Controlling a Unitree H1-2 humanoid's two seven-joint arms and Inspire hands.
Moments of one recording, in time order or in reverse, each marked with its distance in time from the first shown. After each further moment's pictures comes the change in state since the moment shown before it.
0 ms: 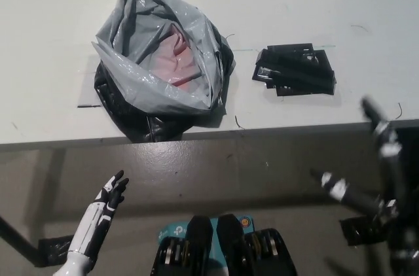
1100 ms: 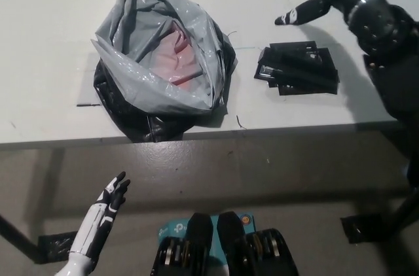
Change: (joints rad) left_arm -0.005 0.000 -0.005 0.004 0.006 0.000 0.000; right_arm -1.016 -0.157 0.312 1.033 -0.090 0.481 0.264
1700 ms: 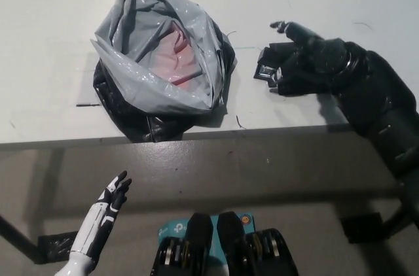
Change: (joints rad) left_arm -0.001 0.000 0.000 -0.004 0.004 -0.002 -0.009; right_arm -0.012 0.091 0.077 0.344 -0.045 -0.034 -0.001
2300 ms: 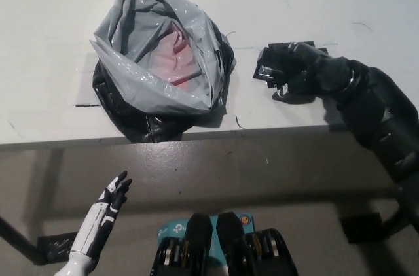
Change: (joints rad) left_arm 0.000 0.001 0.001 0.000 0.000 -0.001 -0.004; right_arm 0.013 -0.003 0.013 0.112 -0.037 -0.070 -0.035
